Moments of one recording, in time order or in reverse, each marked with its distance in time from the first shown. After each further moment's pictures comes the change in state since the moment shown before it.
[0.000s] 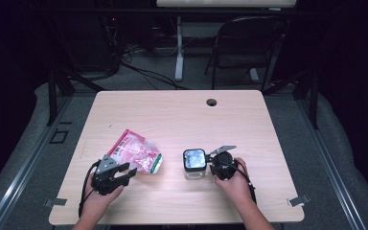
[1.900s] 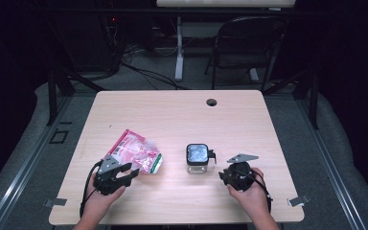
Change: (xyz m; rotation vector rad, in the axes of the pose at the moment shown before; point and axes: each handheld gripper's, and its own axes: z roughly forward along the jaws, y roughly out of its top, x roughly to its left) left arm -0.004 0.002 0.003 0.001 -0.017 0.016; right arm -0.017 -0.036 -0.038 -0.103 0.083 0.053
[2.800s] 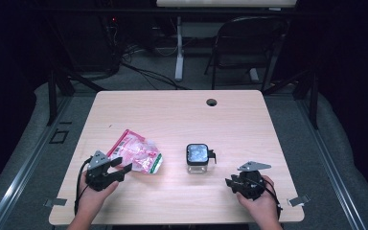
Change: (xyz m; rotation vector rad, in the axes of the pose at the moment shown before) left arm 0.024 -0.003 -0.006 -0.063 0.017 -0.081; right arm -0.014 -0.029 -0.018 -0.024 0.031 -0.006
